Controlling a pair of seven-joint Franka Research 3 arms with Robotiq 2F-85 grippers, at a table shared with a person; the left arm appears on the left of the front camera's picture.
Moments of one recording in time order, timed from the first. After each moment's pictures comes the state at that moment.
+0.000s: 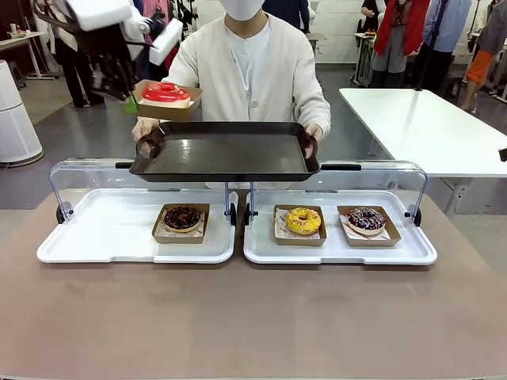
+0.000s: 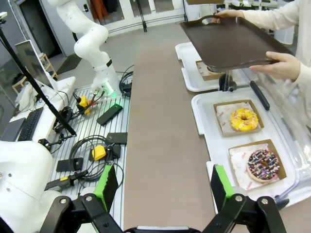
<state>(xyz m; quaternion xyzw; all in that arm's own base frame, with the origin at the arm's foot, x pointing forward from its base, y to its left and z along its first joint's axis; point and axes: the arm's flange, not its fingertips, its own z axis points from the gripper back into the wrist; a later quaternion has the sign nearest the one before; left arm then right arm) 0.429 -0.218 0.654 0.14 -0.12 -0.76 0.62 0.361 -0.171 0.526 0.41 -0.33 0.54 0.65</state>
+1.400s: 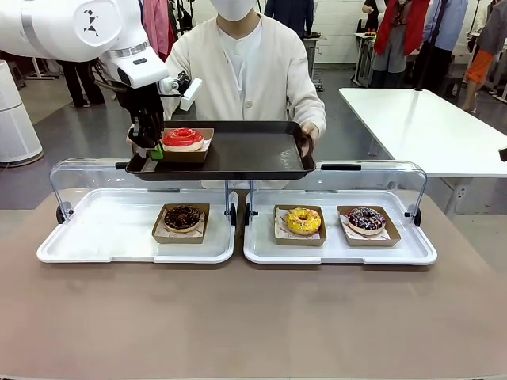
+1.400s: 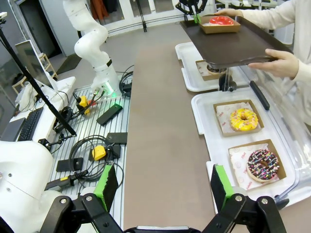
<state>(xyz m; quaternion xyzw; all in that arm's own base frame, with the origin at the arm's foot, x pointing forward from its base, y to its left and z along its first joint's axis) 0.496 -0.222 0.555 0.04 -0.09 -0.74 0.67 0.361 -0.172 0.526 0.41 -0.33 0.54 0.65</state>
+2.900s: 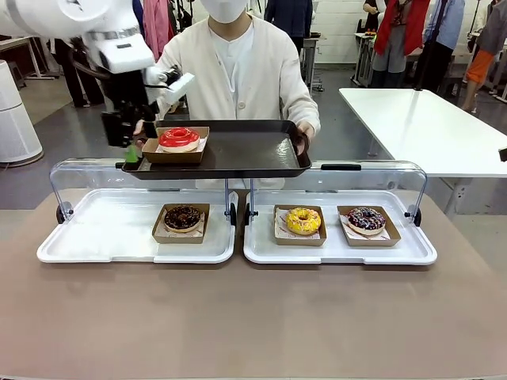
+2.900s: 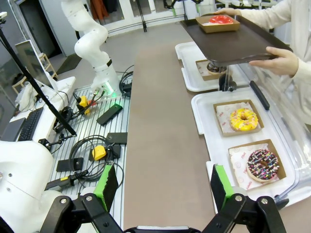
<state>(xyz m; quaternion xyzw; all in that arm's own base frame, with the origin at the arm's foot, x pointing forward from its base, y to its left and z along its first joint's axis) 0.459 -0.208 0.587 0.03 -0.04 -0.78 0.63 0.361 -0.171 0.526 0.41 -0.33 0.54 0.65</state>
